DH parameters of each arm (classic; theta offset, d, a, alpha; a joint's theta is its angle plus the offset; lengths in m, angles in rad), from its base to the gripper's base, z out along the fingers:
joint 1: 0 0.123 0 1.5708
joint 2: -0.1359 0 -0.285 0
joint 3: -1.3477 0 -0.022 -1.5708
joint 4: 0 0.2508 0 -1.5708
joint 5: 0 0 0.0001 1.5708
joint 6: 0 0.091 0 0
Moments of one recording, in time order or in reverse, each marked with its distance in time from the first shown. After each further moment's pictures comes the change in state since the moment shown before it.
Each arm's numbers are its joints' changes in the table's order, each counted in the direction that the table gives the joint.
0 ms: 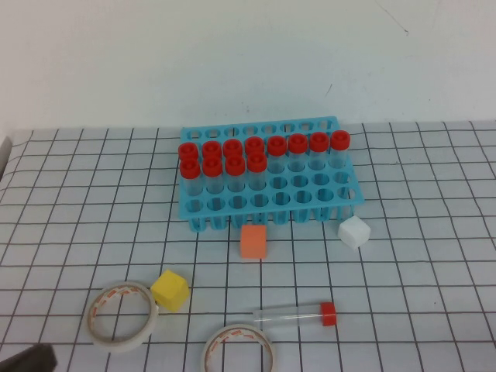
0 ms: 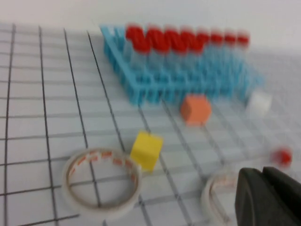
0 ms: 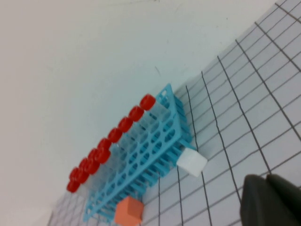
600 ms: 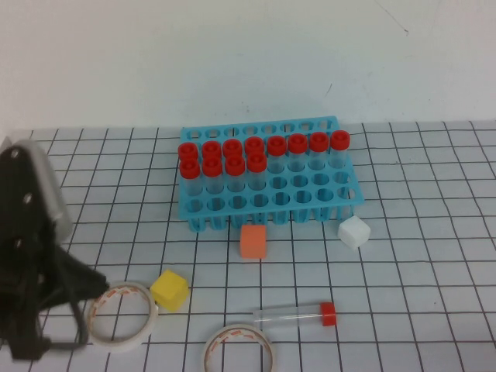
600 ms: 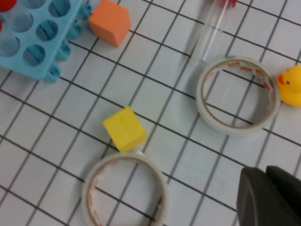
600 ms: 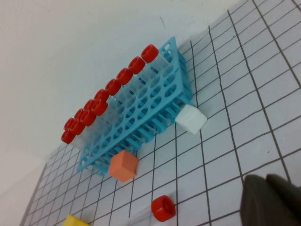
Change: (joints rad) right arm 0.000 0.000 0.000 0.000 0.136 -0.093; left arm 0.000 -0.884 0.639 0.151 0.518 0.836
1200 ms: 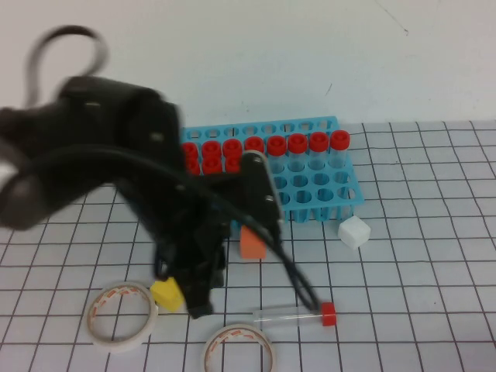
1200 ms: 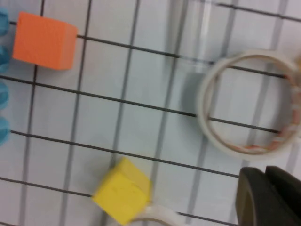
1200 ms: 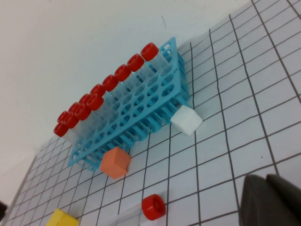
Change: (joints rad) right arm 0.000 0.000 0.000 0.000 0.000 -0.073; left arm -0.605 -0.524 0.443 0.529 0.020 -0.505
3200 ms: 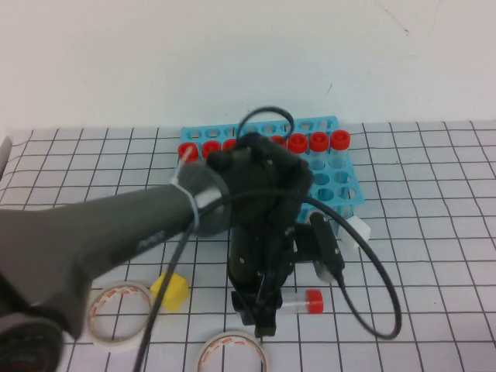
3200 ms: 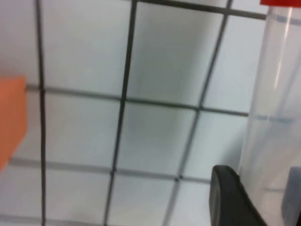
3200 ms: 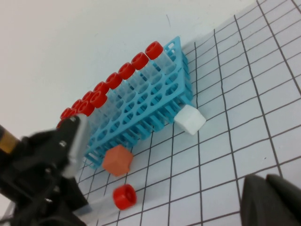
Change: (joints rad) right arm 0.000 0.000 0.000 0.021 0.004 -0.036; left arm -0.164 -0.426 0.238 0.196 0.071 -0.183
